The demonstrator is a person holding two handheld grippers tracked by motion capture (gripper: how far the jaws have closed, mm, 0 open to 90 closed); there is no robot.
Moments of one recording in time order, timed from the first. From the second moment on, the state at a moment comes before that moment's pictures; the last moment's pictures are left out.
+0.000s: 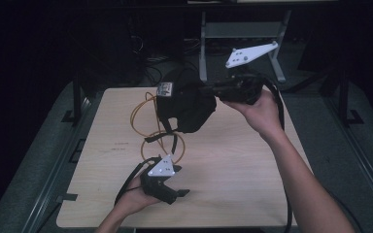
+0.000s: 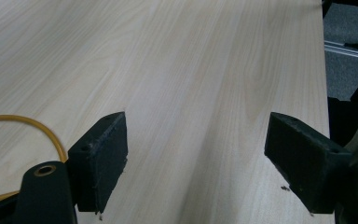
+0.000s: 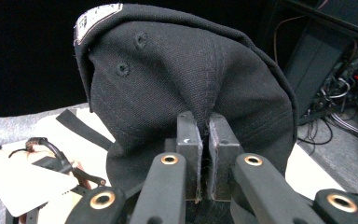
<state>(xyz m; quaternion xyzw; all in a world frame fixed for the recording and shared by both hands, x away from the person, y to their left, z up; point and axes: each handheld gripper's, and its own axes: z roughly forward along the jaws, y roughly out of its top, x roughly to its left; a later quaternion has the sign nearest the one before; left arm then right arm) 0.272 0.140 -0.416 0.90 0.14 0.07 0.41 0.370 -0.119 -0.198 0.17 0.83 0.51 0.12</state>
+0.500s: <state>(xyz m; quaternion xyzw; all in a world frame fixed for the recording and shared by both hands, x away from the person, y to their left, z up) 0.270 0.140 -0.415 0.90 0.14 0.07 0.42 0.394 -0.067 -0.188 0.15 0.84 0.51 0.10</state>
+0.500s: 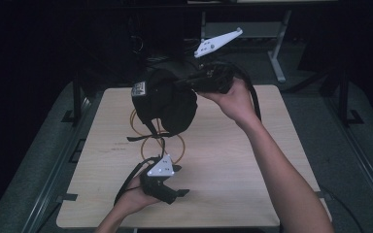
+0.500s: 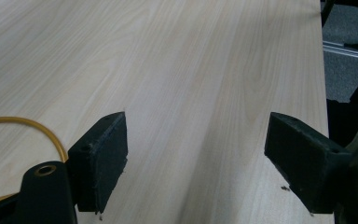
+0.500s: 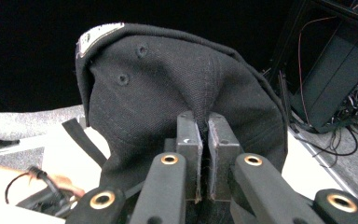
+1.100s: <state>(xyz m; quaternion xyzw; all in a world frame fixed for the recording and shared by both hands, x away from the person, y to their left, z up) 0.265 0.127 -0.416 0.90 0.11 0.06 0.41 0.423 0.000 -0.207 0.16 0.85 0.50 0.08</state>
